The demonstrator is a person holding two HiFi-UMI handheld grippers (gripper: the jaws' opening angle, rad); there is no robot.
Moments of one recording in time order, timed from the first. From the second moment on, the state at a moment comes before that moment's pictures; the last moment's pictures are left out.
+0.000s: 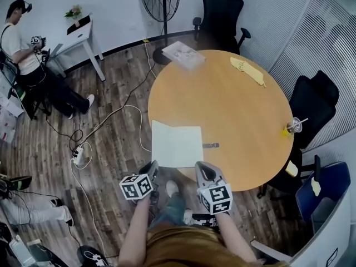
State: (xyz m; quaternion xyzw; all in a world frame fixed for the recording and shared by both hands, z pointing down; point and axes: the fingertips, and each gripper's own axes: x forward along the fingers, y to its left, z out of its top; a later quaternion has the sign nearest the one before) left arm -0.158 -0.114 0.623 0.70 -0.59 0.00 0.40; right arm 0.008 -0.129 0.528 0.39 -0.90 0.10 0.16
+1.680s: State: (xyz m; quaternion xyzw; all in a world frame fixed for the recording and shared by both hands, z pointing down) left arm -0.091 -0.131 0.588 0.78 -0.53 0.07 0.31; right arm 0.033 -0.128 0.537 0.42 -0.89 0.12 0.16
